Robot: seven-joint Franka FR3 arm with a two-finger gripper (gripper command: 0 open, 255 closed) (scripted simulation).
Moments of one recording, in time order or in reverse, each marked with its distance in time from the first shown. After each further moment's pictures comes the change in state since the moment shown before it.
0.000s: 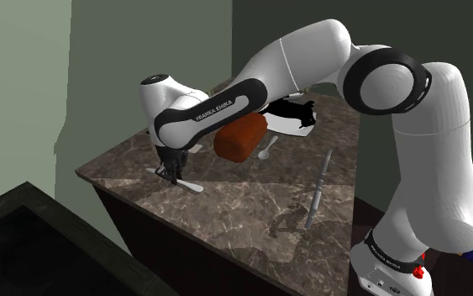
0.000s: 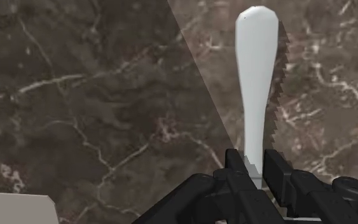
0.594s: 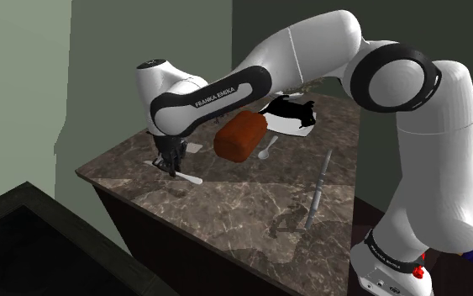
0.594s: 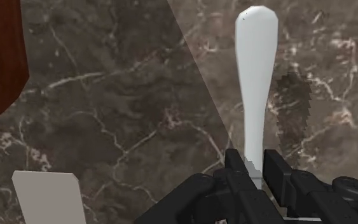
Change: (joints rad) arm -0.002 -0.035 0.006 0.040 0.012 -0.074 -0.007
